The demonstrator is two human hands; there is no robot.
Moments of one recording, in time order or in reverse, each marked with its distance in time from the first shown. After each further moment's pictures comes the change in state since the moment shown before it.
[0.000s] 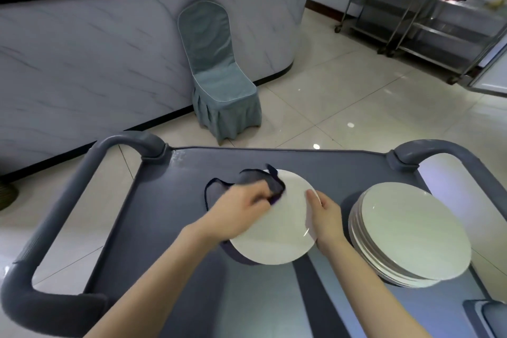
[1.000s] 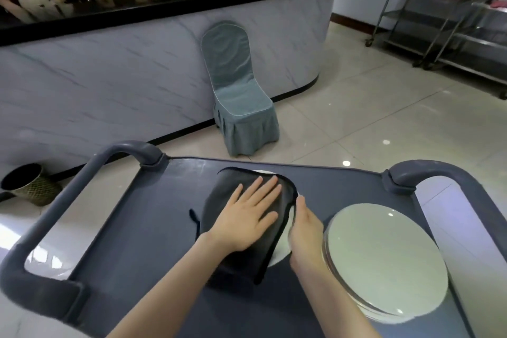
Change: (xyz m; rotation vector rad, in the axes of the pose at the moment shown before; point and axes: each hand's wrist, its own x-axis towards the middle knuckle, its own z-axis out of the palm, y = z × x) left_hand 0.062 0.022 0.092 0.724 0.032 -0.010; right_hand 0.007 -0.025 -0.043 0.285 -0.040 0.167
